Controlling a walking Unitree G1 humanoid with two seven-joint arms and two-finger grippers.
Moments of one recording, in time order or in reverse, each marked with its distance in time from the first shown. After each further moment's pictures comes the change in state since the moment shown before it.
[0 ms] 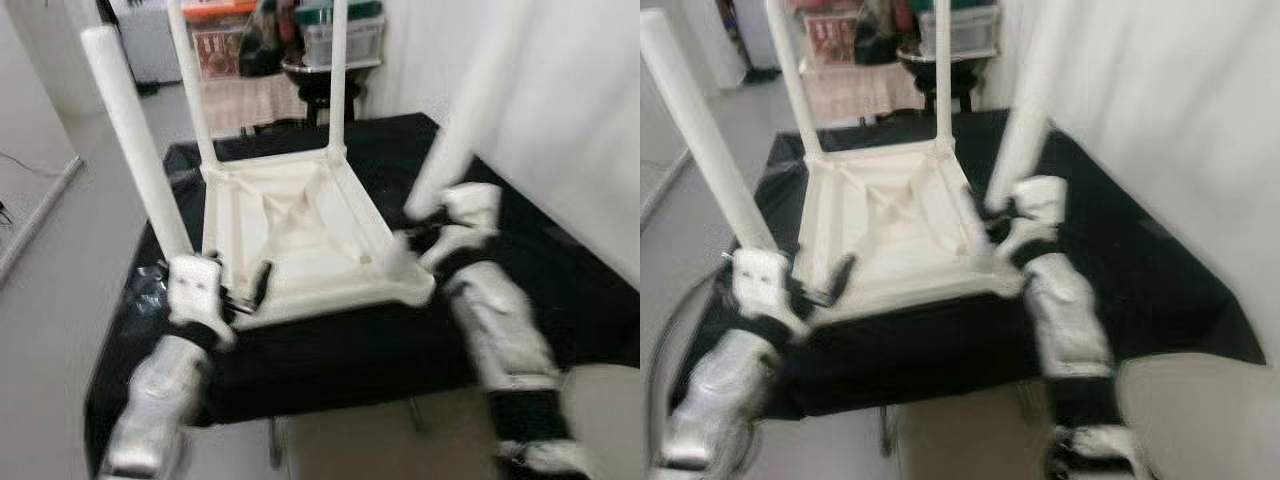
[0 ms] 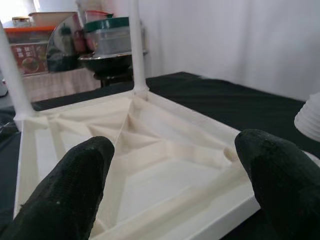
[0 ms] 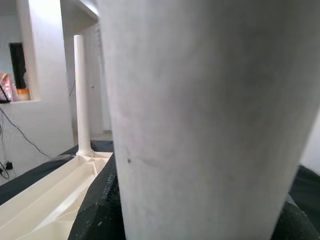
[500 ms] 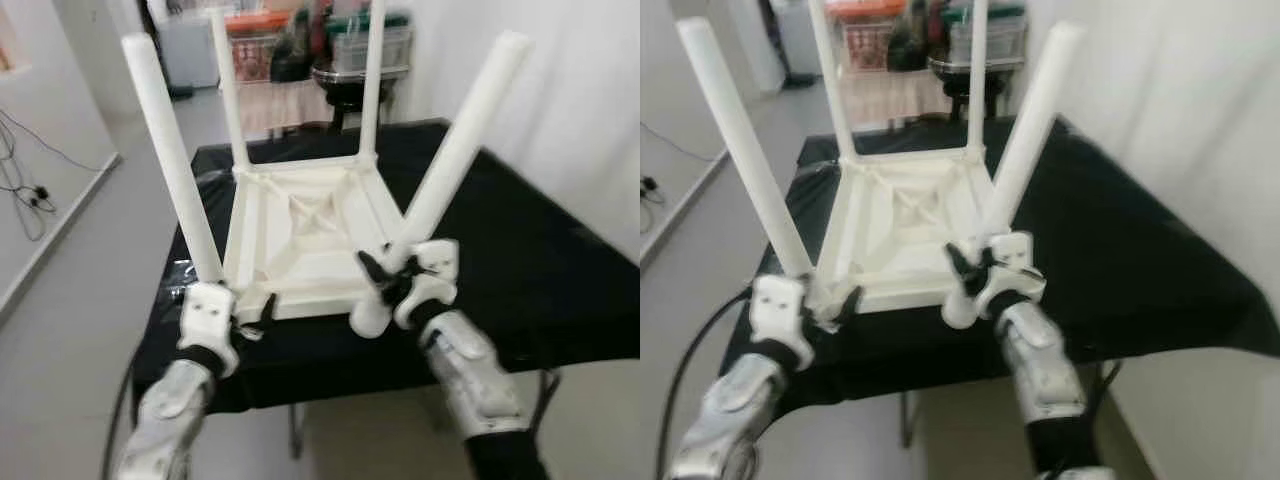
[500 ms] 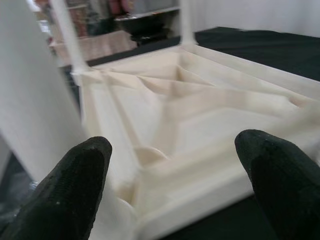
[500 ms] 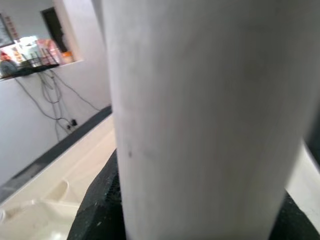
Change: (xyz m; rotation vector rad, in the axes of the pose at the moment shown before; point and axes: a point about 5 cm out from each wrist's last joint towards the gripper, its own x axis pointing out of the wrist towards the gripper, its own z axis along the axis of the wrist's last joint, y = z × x) left arm -0.016 0.012 -0.026 0.115 0.130 0.053; right arm -0.029 0.048 -0.067 0.211 0.241 0.029
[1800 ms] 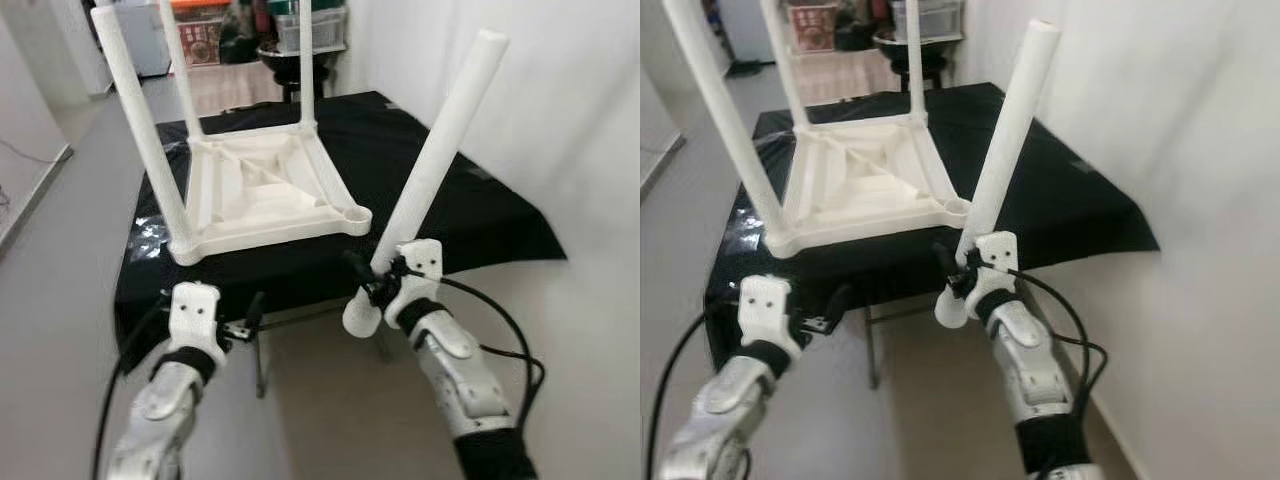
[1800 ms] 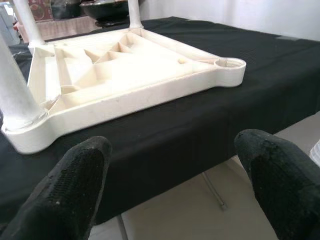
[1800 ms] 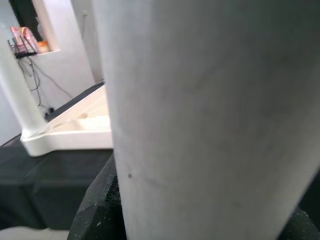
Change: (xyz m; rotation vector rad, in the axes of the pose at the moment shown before) left arm -0.008 0.009 -0.008 -0.051 0.054 0.058; right arm 0.007 0.013 -0.003 -0.042 0.006 0.012
